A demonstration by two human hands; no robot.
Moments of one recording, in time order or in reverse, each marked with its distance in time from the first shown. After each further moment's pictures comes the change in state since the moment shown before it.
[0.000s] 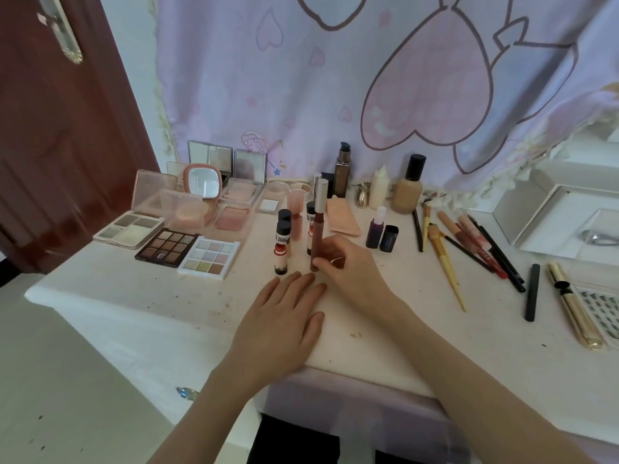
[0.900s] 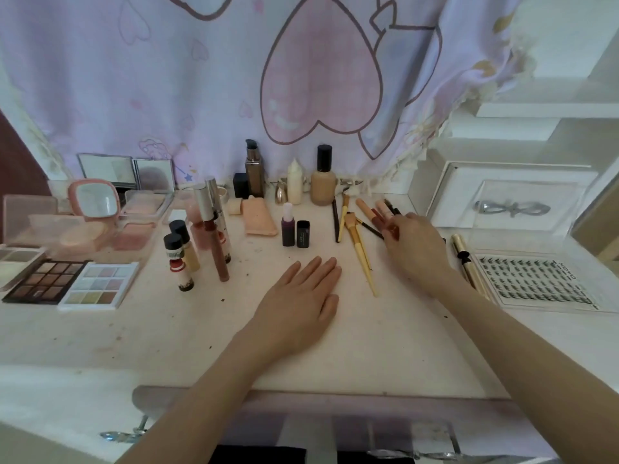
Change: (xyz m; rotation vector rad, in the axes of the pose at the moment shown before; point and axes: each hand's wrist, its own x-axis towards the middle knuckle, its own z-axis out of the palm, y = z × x) left_hand 0.090 0.089 0.038 -0.100 -0.203 0.277; right_hand -0.028 0.077 -0.174 -0.828 0.297 0.291
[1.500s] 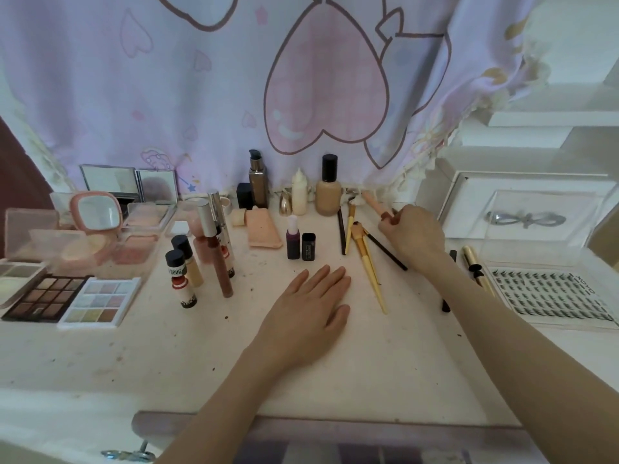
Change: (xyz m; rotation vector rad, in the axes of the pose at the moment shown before) left_hand 0.010 -0.004 0.002 -0.073 0.061 0.021; right_hand 0.040 -0.014 0.003 0.112 -0.057 0.216
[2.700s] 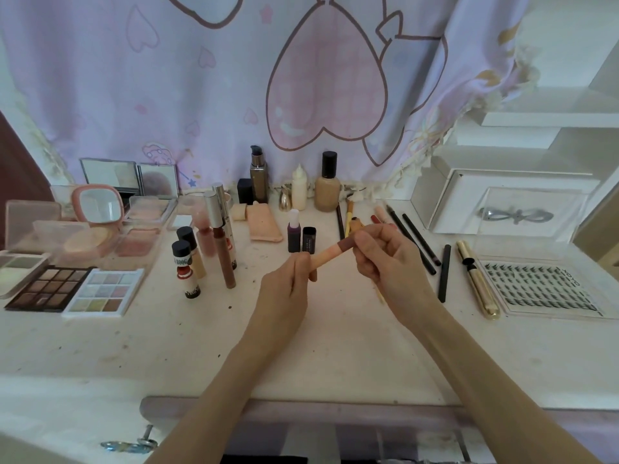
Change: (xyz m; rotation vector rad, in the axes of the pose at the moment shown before) left_hand -0.015 0.004 -0.022 -0.629 0.490 -0.252; right_hand -0.100 -0.031 -0.014 1.294 -0.278 -0.146
